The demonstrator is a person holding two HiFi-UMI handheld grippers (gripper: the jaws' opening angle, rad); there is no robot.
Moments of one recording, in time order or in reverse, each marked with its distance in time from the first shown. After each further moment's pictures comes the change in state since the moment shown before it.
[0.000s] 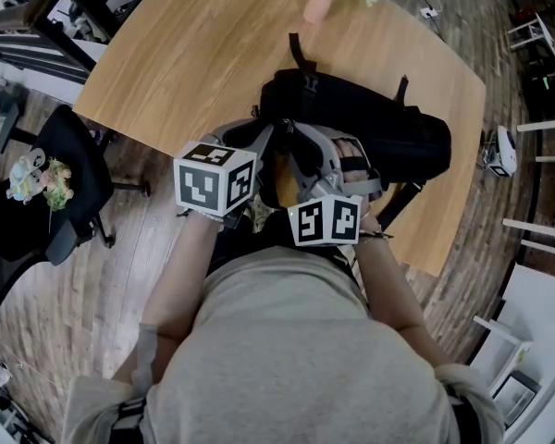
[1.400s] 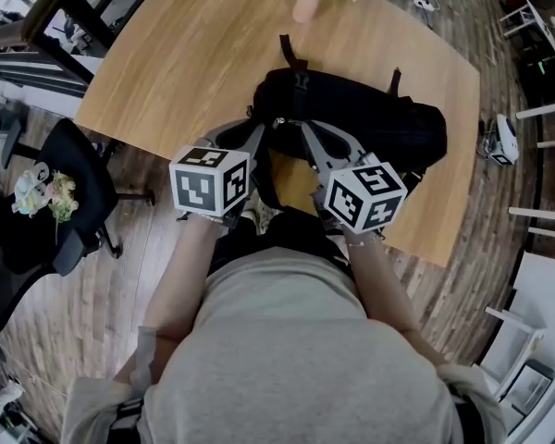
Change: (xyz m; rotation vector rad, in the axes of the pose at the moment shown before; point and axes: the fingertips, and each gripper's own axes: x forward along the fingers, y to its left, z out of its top) left arm -0.007 0.002 0.000 0.029 -0.009 0.031; right arm -0.020 -0.027 -0.028 1.216 -0.142 0.114
